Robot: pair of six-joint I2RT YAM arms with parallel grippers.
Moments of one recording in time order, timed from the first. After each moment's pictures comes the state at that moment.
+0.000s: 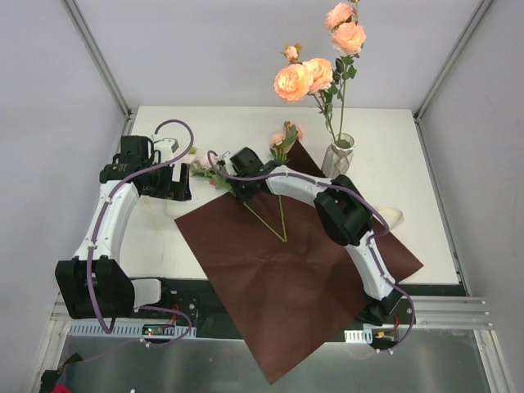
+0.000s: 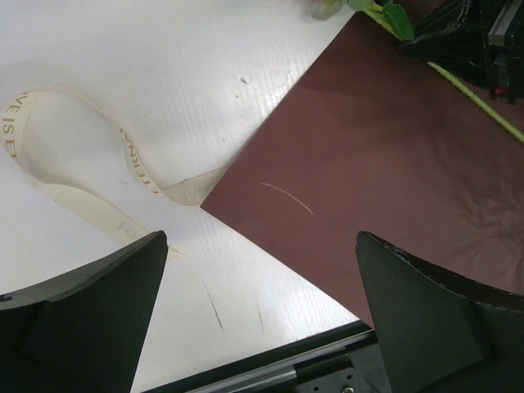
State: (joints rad) left arm 0.05 1.26 1.10 -0.85 0.34 0.13; right arm 0.85 2.26 1.75 -0.43 -0.10 0.04
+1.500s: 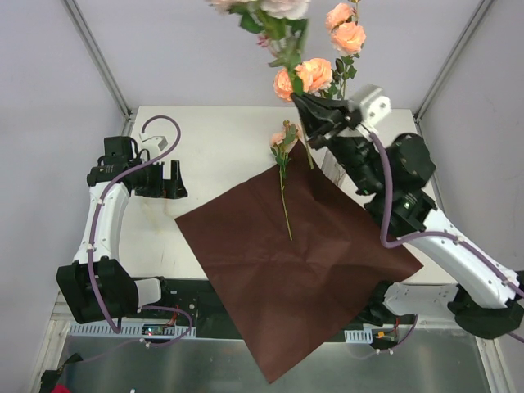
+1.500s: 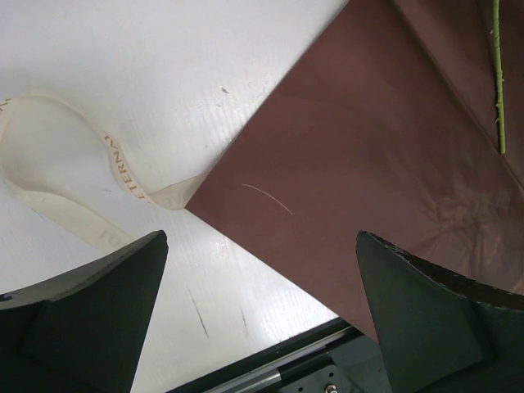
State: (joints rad) left arm 0.18 1.24 1.11 -0.87 0.52 0.15; right arm 0.95 1.18 1.50 0.13 0.11 -0.23
